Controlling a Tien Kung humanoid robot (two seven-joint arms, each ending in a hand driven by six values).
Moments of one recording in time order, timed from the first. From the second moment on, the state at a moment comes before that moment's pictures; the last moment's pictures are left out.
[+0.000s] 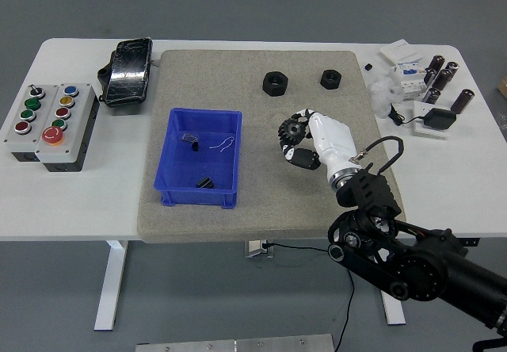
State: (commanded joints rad) left arm -0.03 0.09 -1.64 -0.18 1.61 0.03 0.25; right arm 0.56 -0.17 0.53 1.32 -1.85 -0.53 -0.50
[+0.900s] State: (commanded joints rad) left arm -0.03 0.09 -1.65 -0.18 1.62 0.03 0.26; right arm 0.64 -0.09 0.40 1.36 -1.81 -0.45 -0.44
